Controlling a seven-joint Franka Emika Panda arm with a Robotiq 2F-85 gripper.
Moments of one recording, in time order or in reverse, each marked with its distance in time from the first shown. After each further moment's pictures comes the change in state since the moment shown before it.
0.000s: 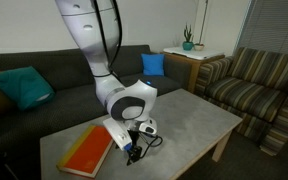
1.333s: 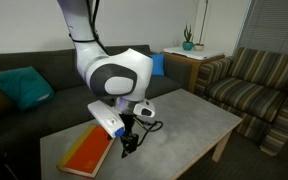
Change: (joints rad) arm -0.033 -0.368 -0.011 -0.432 -0.001 0.098 -0.082
